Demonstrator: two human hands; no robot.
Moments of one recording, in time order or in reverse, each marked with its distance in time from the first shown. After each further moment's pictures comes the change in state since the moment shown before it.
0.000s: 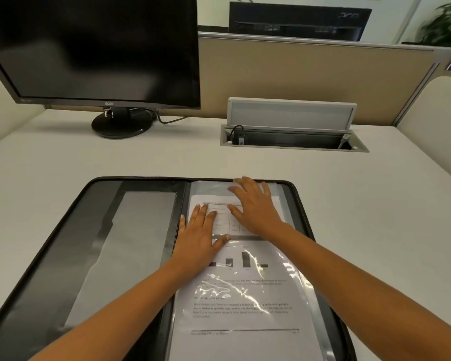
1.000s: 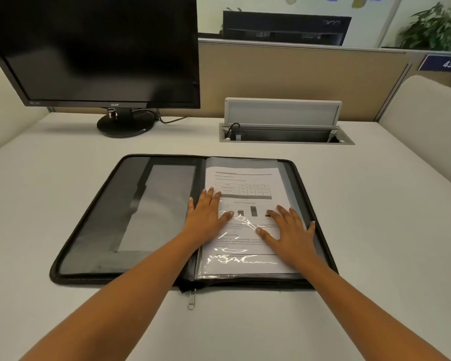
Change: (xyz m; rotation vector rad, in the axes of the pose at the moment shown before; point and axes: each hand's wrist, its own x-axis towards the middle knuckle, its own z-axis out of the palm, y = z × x) left_hand 0.022 -0.006 -0.006 -0.014 -0.059 0.018; right_hand -0.110 0.013 0.007 -0.003 -0.077 0.426
